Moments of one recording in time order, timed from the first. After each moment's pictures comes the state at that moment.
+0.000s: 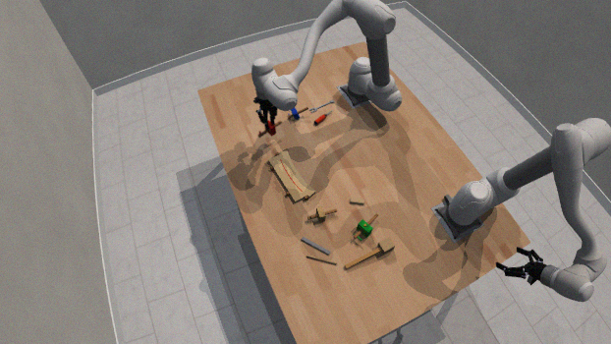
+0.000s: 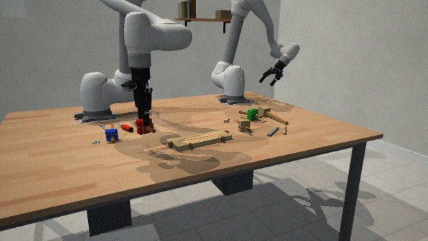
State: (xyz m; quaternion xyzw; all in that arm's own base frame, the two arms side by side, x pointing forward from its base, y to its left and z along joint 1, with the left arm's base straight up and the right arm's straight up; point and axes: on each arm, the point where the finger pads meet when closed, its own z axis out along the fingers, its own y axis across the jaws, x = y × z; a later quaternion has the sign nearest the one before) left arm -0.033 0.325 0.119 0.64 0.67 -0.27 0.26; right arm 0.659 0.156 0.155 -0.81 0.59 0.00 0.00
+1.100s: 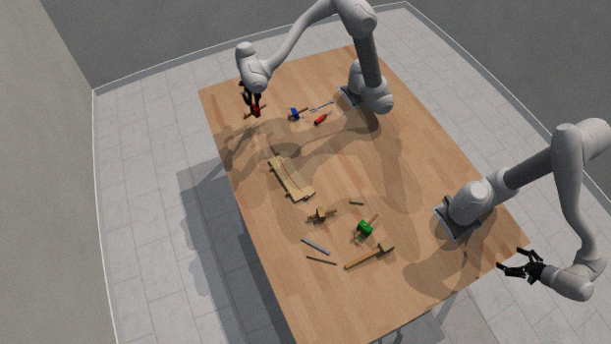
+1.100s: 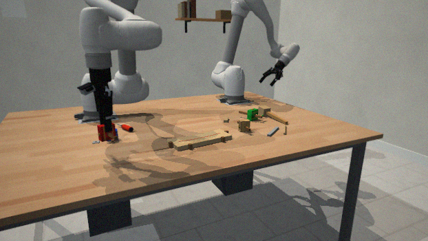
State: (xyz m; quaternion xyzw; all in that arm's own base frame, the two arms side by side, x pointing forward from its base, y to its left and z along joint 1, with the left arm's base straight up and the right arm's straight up) left arm -0.033 0.325 0.119 0.64 0.67 -0.27 0.26; right arm 0.695 -0.001 0.161 -0.81 0.58 0.00 0.00
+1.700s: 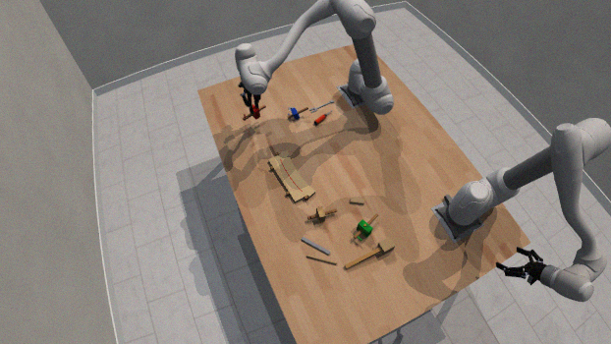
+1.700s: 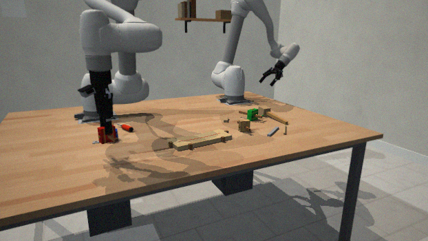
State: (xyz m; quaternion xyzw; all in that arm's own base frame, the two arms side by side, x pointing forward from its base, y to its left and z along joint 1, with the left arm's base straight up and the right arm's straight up) left arm -0.033 0.325 0.119 0.64 0.67 -0.27 0.26; right arm 0.699 -0.002 0.152 -0.81 0.58 0.00 0.00
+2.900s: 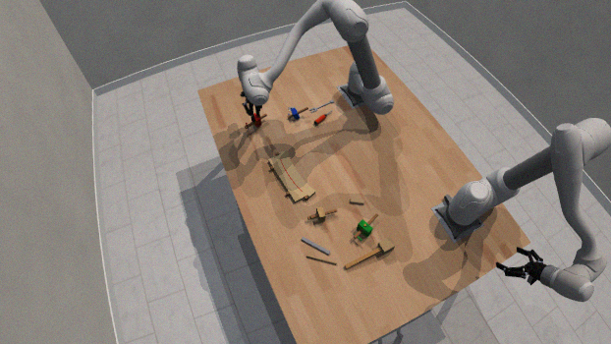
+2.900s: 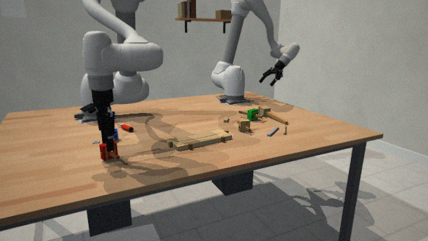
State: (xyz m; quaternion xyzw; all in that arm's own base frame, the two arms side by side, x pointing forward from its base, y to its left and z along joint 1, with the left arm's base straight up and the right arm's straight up) left arm -0.033 0.325 0.119 0.64 0.67 -0.27 0.26; right arm 0.699 -0.002 0.080 -0.81 0.58 0.00 0.00
